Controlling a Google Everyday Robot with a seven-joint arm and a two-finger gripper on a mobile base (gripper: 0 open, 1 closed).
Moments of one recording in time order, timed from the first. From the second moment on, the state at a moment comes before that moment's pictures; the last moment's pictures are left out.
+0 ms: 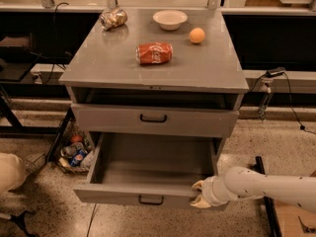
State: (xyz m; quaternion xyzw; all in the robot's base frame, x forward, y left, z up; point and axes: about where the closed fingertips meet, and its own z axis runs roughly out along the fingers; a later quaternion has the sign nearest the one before) arm 0.484 -0.155 0.394 -0.63 0.73 0.10 0.24
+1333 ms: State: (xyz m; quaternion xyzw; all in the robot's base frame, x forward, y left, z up) arm 0.477 -0.219 0.496 -0.64 0.70 0.06 0.30
